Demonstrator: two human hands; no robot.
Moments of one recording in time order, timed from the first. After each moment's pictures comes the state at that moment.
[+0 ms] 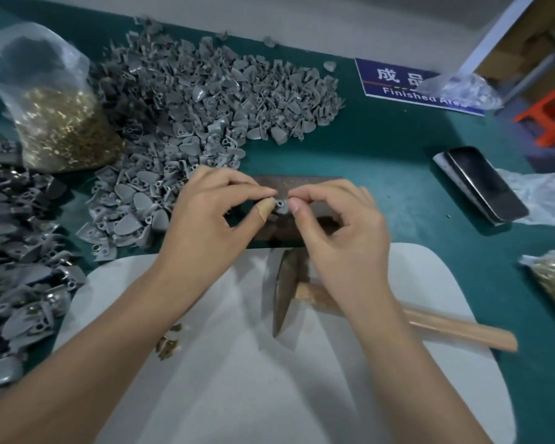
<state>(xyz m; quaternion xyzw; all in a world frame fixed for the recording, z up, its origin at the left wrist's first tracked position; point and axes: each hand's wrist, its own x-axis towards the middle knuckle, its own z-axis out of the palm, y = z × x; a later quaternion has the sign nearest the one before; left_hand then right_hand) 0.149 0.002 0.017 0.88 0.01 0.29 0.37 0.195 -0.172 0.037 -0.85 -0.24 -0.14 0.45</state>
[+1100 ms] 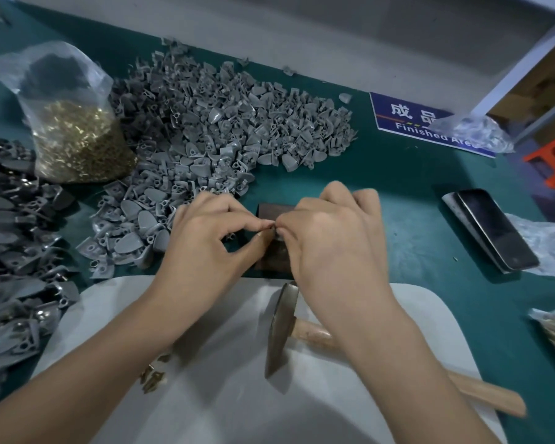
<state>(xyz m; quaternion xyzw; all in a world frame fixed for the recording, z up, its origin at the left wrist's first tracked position) 0.151 0.003 0.015 0.87 0.05 0.28 0.41 0.209 -0.143 0.090 -0.93 -0.35 -0.11 0.03</state>
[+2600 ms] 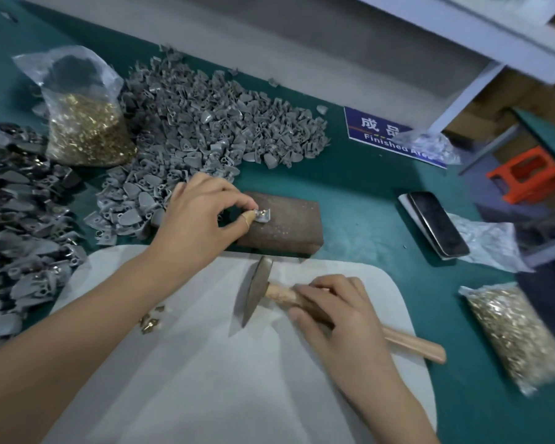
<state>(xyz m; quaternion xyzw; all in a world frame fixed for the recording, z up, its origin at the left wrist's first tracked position) 0.145 0.001 0.025 0.91 0.06 0.26 0.33 0.147 -0.265 0.029 -0.90 -0.34 -0.05 0.26</state>
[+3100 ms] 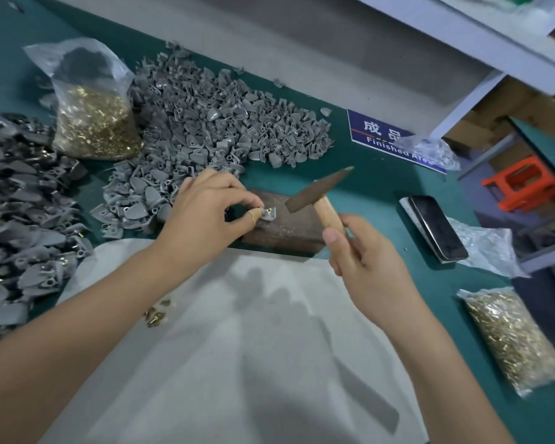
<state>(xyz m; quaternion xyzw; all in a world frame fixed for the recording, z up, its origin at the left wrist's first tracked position) 0.146 0.001 0.025 0.90 0.05 0.26 0.36 0.195 -0.243 0.085 -0.90 -0.27 0.06 0.34</state>
